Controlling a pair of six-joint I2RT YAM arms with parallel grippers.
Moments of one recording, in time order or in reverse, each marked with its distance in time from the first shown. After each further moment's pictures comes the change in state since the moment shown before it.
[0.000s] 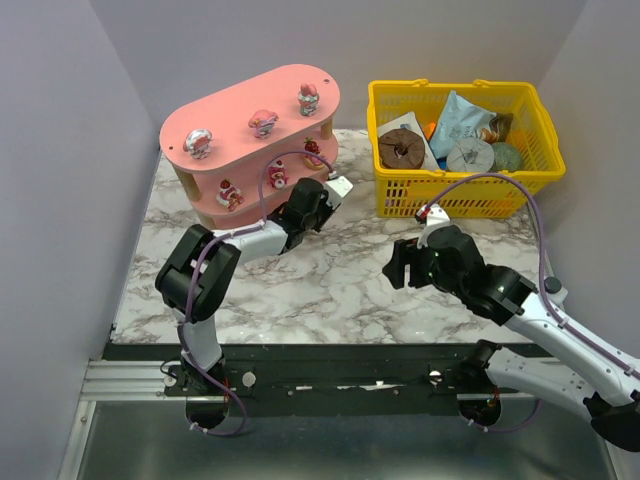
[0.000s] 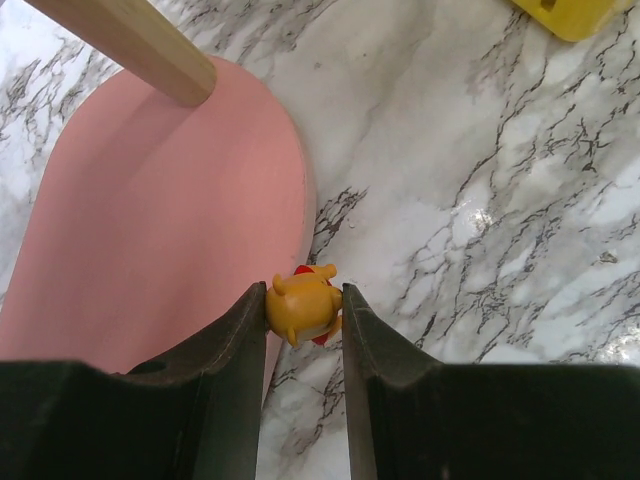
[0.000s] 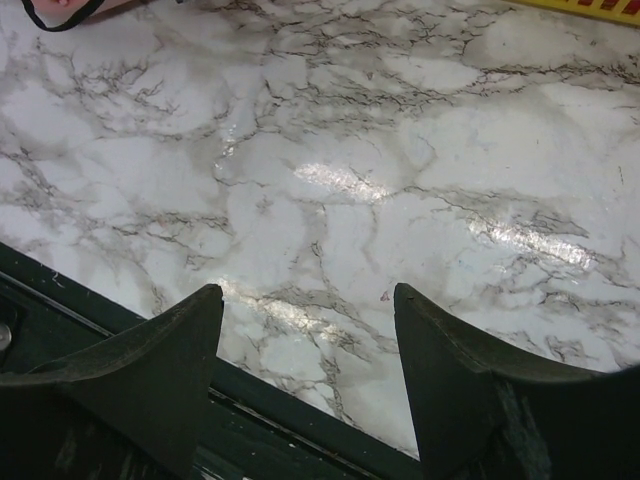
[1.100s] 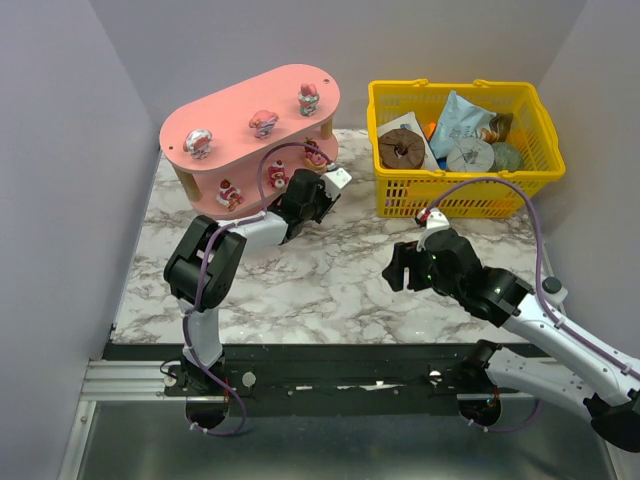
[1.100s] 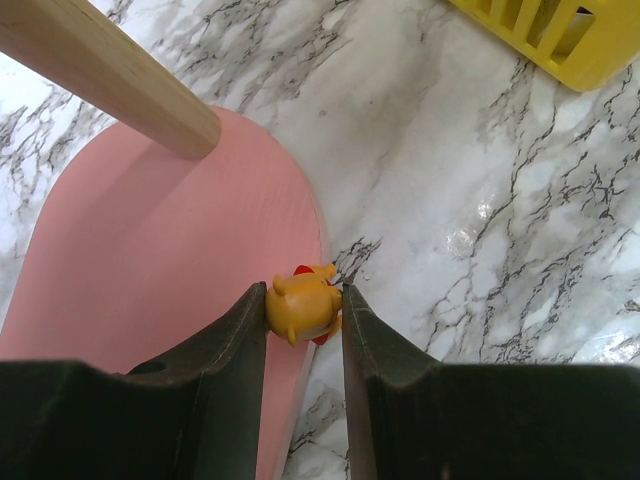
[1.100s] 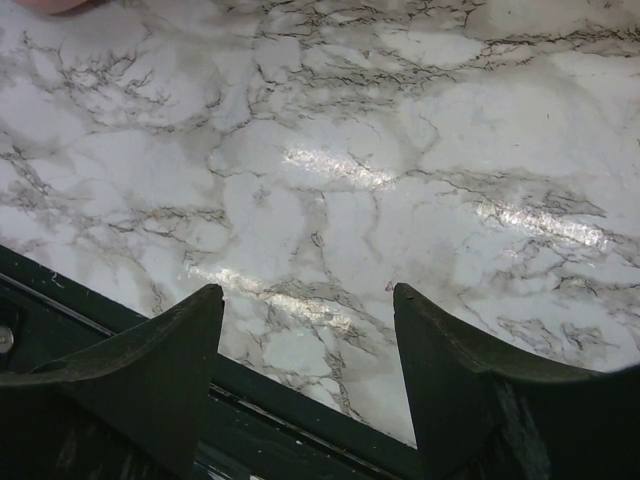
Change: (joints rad) left arm 0.068 0.090 0.082 0.043 0.119 0.013; right arm -0.004 0.000 -0.039 0.011 -0.002 0.045
